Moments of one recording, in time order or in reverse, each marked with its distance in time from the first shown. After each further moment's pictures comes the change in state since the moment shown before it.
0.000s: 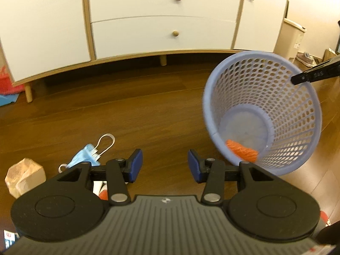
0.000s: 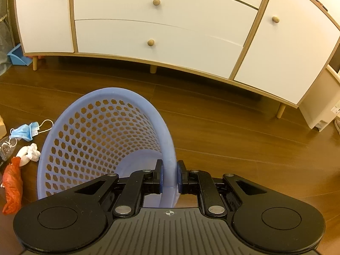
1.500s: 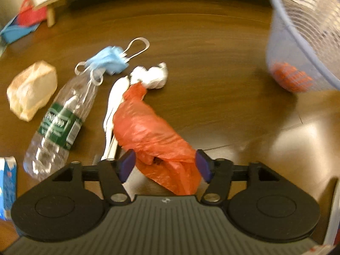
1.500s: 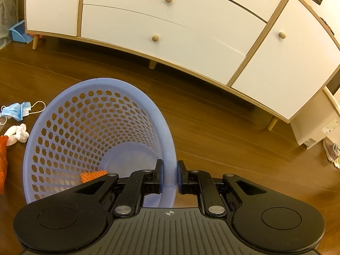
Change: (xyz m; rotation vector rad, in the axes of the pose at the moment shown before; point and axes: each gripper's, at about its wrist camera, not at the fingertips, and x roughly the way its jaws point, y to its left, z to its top) left arm 0.054 0.042 -0.116 -0.138 0.296 0.125; right arm 0.008 0.007 0.001 -0.133 0.007 -0.071
